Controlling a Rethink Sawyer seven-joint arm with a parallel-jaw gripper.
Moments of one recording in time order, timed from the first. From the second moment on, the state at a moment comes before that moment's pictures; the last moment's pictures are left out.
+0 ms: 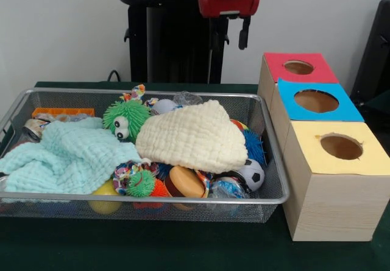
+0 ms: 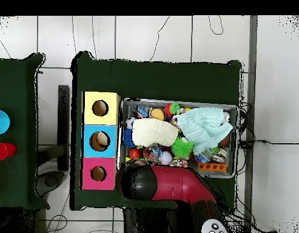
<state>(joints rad) -0.35 -0.96 0.18 2.07 -0.13 0.55 1.57</state>
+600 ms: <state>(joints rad) -0.32 -0.89 0.18 1.93 -0.15 0.60 1.57</state>
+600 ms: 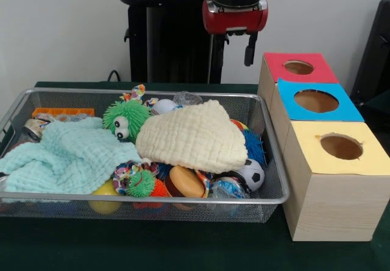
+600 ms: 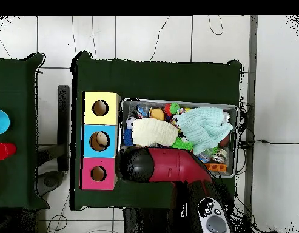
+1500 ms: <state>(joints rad) -0.32 -0.79 0.18 1.79 -0.19 0.61 1.57</state>
